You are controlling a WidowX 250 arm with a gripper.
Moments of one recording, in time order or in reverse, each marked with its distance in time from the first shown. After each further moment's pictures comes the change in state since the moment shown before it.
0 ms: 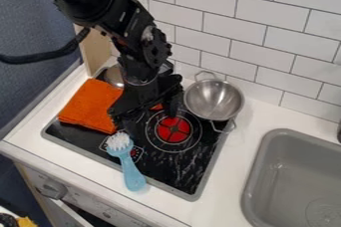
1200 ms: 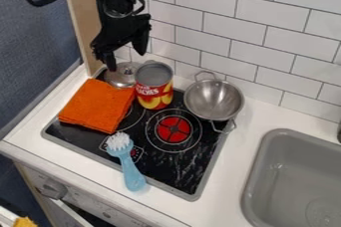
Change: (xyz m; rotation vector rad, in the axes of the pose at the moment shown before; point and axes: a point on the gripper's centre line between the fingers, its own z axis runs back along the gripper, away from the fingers) arm 0.132 -0.020 -0.014 0.070 -0.125 0.149
